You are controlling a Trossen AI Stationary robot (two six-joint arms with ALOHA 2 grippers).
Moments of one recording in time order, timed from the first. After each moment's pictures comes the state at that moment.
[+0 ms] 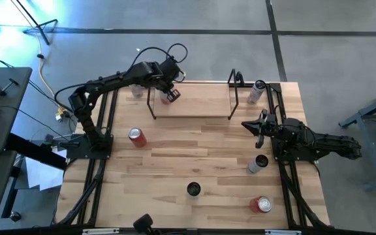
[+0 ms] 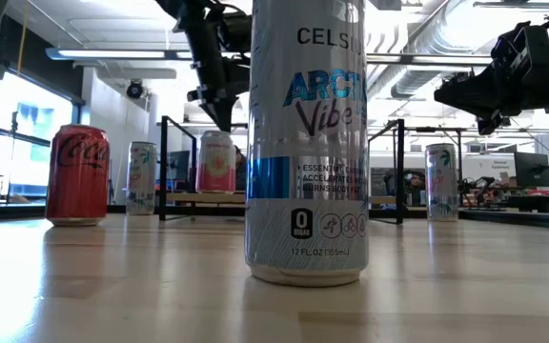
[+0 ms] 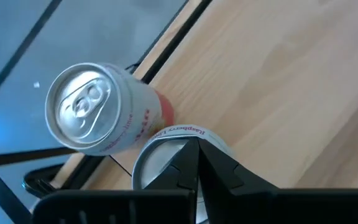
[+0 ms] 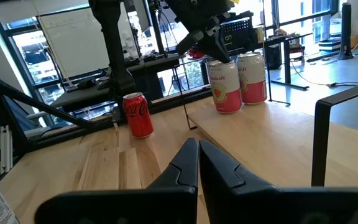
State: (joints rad) left arm 0.53 1.77 1.58 -0.93 -0.26 -0.03; right arm -0.15 0.02 0.01 0.03 0.12 0.21
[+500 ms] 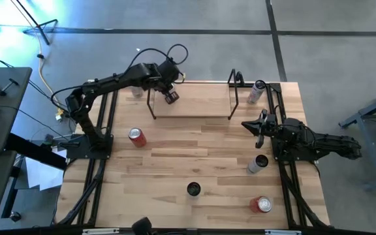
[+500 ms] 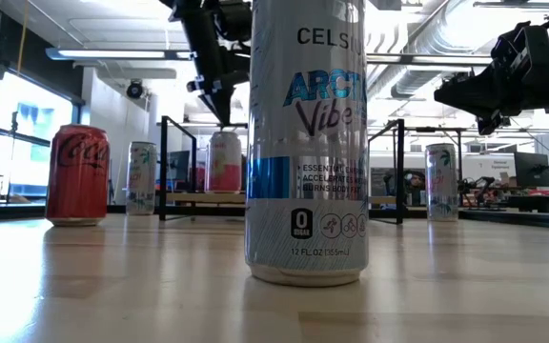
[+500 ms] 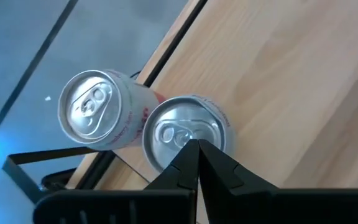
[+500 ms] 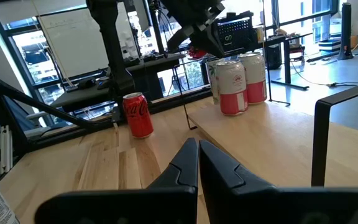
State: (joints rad) left arm 0.50 1.72 1.58 -0.94 -0.29 0.01; right arm -0.15 0.02 0.01 0.03 0.12 0.21
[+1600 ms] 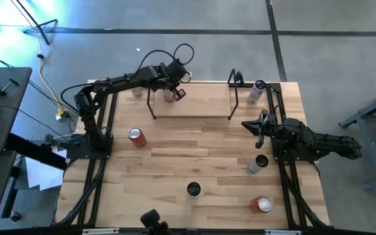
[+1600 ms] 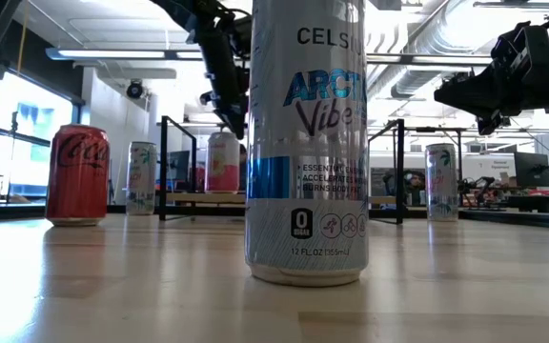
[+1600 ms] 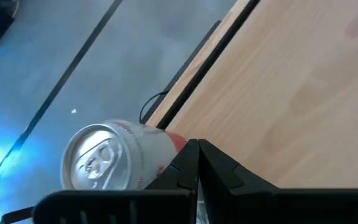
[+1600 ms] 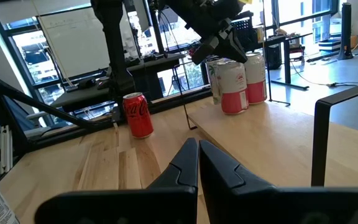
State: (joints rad) left arm 0.51 1.83 1.58 -0.76 -0.40 0.03; right arm -0.15 0.02 0.01 0.03 0.12 0.21
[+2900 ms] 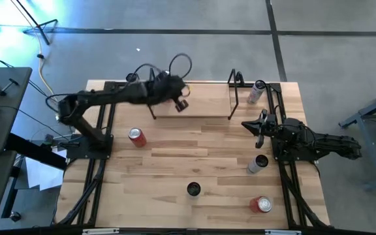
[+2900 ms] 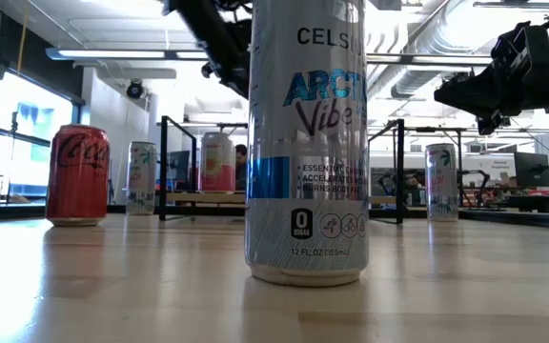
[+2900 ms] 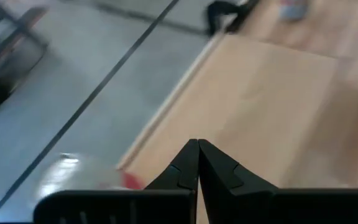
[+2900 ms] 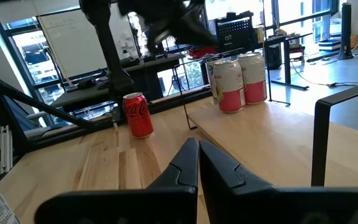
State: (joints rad) left arm 0.29 1.58 1.30 -0.42 -0.46 0.01; right arm -0.15 0.02 0.01 0.03 0.12 0.21
